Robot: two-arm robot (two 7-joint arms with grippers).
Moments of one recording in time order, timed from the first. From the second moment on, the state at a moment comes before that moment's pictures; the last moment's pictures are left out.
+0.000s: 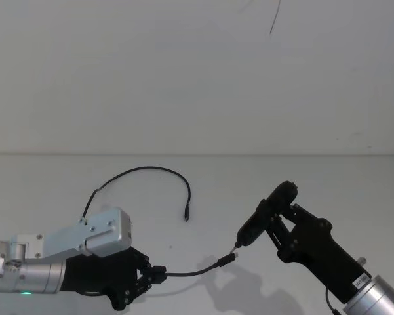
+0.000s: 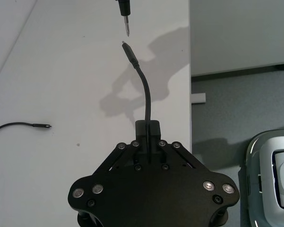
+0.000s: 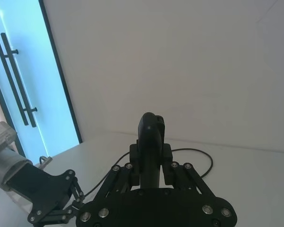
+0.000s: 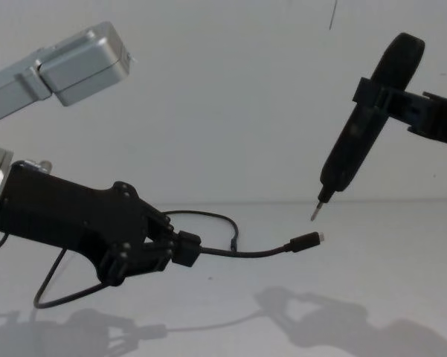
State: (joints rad) left arm -0.57 0.71 0.69 -1.59 -0.30 0.07 -0.87; right arm 0.02 0.40 -0.25 -1.81 0.64 -0.02 0.41
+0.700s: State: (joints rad) left arm -0.57 0.71 0.69 -1.59 -0.30 0.07 -0.87; right arm 0.03 0.41 -0.26 -1.76 0.61 -0.04 0.38
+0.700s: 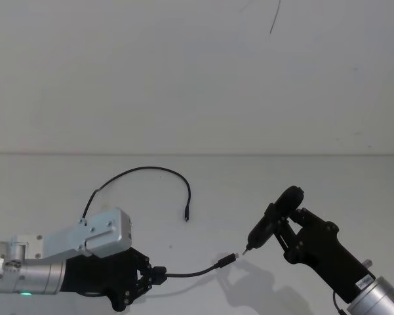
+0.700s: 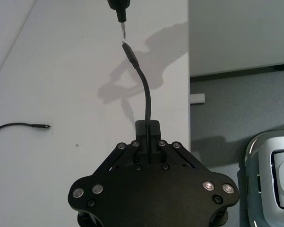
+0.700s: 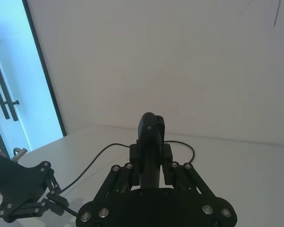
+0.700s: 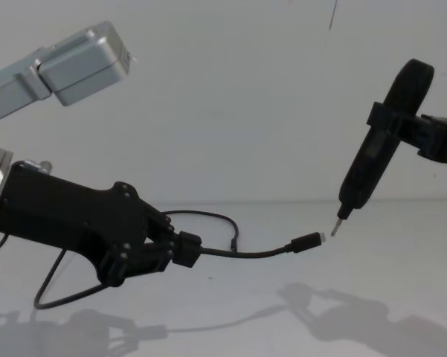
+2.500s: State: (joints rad) left arm -0.57 0.71 0.69 -1.59 -0.30 0.07 -0.87; right arm 0.06 0.44 -0.29 -1.74 0.66 -0.03 0.39
